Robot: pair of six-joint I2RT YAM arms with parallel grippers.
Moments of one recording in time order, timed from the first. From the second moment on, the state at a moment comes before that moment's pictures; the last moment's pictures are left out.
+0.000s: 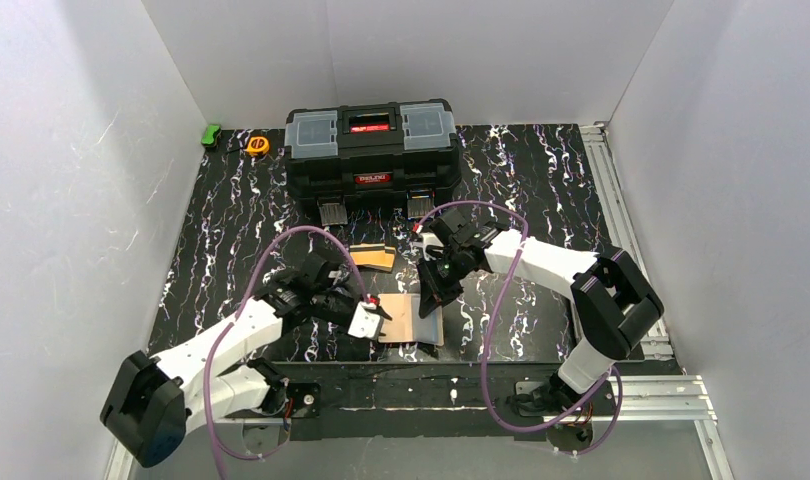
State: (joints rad) left arm -0.65 0.99 0.55 -0.43 0.91 1.09; right arm 0.78 1.63 1.05 -0.61 -0.56 0.39
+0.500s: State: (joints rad) left arm -0.71 1.25 0.49 -0.17 0.79 1.15; right arm 0.78 1.65 1.05 -0.55 -0.57 0.40
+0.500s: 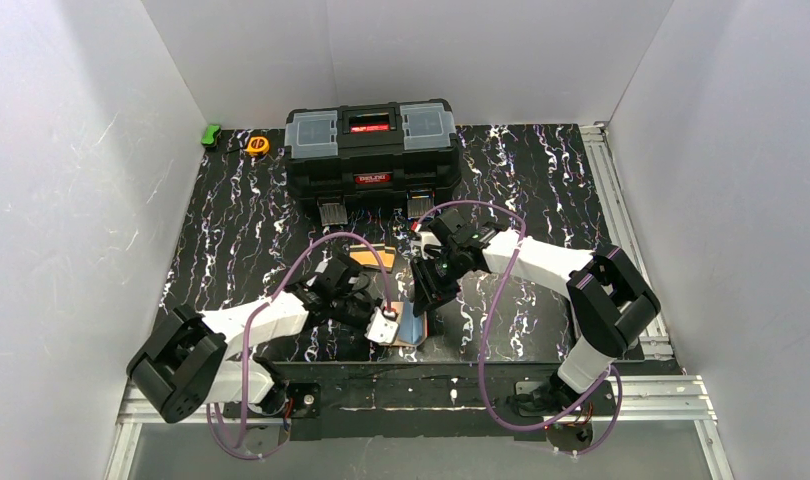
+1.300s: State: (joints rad) left arm -0.70 0.97 0.50 -0.37 0.60 1.12; right arm 0.77 1.56 0.94 -0.49 -0.56 0.42
